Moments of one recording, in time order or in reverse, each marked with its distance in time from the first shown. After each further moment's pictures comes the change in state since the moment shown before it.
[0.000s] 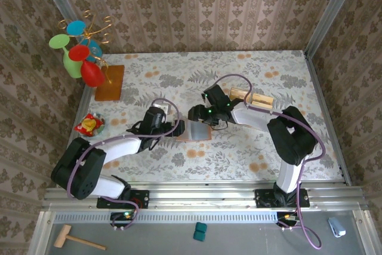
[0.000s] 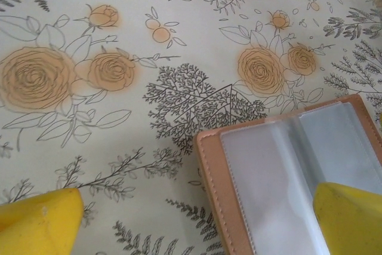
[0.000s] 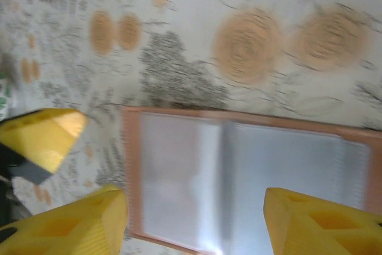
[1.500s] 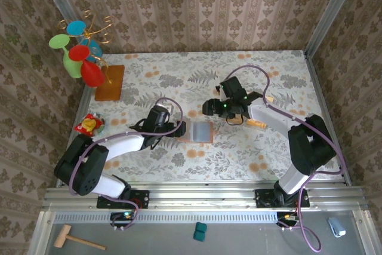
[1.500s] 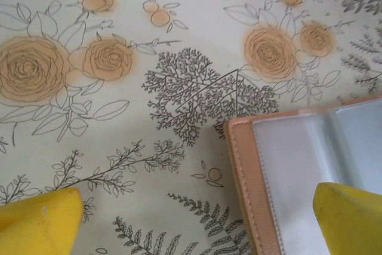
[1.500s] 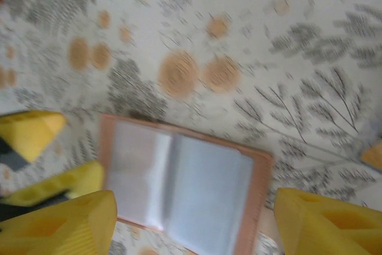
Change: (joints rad) left arm -0.026 0.023 0.047 -0.088 -0.034 0.022; right arm -0.117 -0.170 -0.010 -0.202 0.060 -0.209
